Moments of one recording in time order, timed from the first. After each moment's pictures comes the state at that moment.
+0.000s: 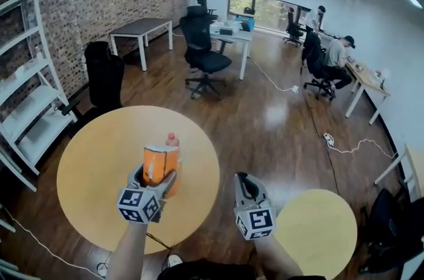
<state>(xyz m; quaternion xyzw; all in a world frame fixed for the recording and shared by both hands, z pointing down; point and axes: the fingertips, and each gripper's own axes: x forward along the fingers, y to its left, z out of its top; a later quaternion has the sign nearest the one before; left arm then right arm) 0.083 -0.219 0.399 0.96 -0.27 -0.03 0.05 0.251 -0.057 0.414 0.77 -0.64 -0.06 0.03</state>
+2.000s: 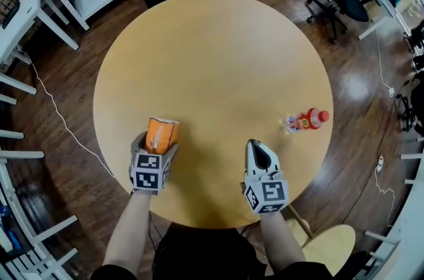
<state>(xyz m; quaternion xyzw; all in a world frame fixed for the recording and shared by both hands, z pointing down) -0.234 -0.363 0.715 0.77 -0.53 0.27 0.23 0.014 -0.331 0.639 0.57 -0.79 0.17 0.15</state>
